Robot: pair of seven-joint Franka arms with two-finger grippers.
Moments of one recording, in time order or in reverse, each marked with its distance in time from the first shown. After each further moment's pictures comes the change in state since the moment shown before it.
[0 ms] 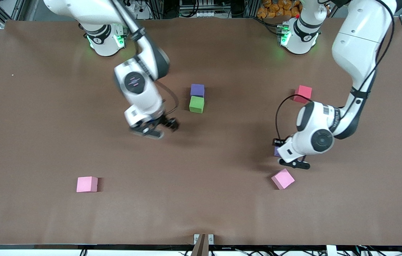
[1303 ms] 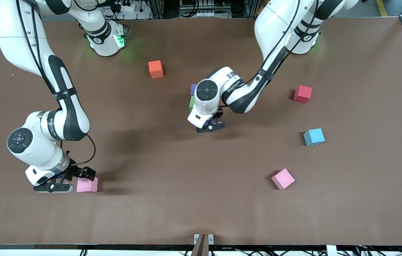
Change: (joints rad) left arm -0.548 0.121 0.001 0.206 -0.002 0.075 -0.881; right arm -0.454 0.264 -0.004 0.313 -0.010 0.080 -0.694
